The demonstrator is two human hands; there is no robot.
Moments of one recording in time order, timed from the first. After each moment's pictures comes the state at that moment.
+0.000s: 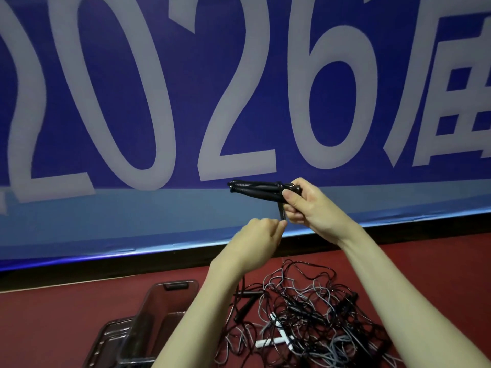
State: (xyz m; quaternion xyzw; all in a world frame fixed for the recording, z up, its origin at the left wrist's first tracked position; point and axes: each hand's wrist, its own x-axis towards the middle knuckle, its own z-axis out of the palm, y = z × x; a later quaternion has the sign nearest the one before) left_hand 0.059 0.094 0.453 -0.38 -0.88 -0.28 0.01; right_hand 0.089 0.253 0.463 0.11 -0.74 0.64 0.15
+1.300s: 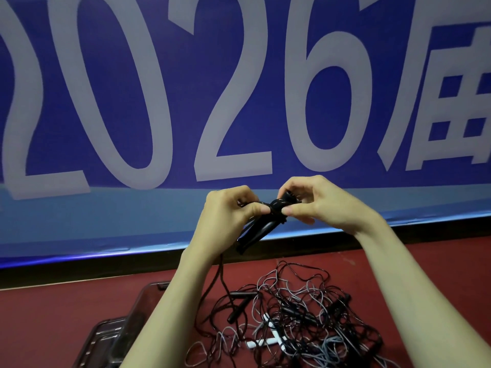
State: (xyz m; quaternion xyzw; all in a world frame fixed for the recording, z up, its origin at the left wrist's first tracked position) left_hand 0.058 0.064 0.485 -0.37 -0.79 -0.45 0.18; right_hand 0.135 0.261 0.504 0.15 -0.86 0.47 0.13
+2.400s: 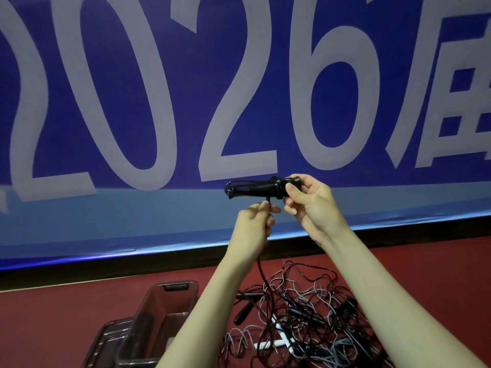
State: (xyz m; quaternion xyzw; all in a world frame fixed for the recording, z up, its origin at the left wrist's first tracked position) left_hand 0.060 0.103 0.453 -0.25 -0.71 -0.66 -0.04; right_hand 0.089 0.227 0.470 0.05 -0.51 0.82 0.25
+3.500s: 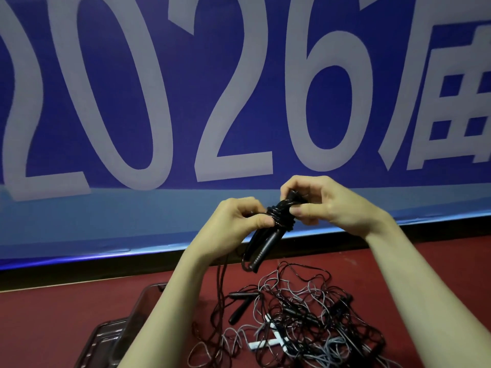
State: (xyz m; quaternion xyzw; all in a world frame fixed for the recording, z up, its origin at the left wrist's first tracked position) left_hand 0.062 0.061 0.482 -0.43 -0.77 -0.46 0.02; right_hand 0.137 0.266 0.501 0.23 -0.82 0.51 0.10
